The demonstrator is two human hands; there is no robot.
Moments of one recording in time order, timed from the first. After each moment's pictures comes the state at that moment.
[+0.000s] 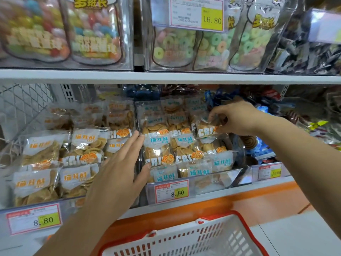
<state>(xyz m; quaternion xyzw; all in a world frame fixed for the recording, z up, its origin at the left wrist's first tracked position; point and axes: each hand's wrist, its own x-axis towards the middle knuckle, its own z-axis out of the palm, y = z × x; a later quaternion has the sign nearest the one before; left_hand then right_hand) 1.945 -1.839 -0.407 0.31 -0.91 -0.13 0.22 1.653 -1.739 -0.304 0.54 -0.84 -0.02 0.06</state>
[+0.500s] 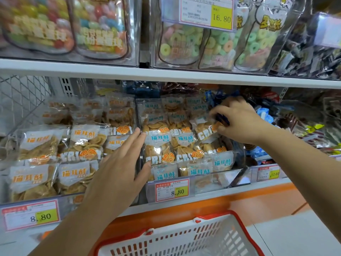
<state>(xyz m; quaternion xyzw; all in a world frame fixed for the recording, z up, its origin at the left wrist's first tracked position) 1.944 -1.839 -0.406 0.32 -0.91 -0.13 0.23 1.655 -1.732 -0.321 0.55 -0.82 0.04 0.15</state>
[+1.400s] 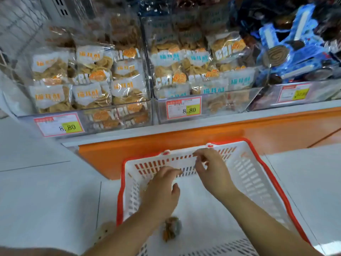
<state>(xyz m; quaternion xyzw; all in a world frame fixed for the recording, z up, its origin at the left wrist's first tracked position) 1.983 -1.713 -0.570 0.35 -0.86 -0.36 0.05 1.827 -1.636 -0.575 0.42 -0.82 0.38 -0.10</state>
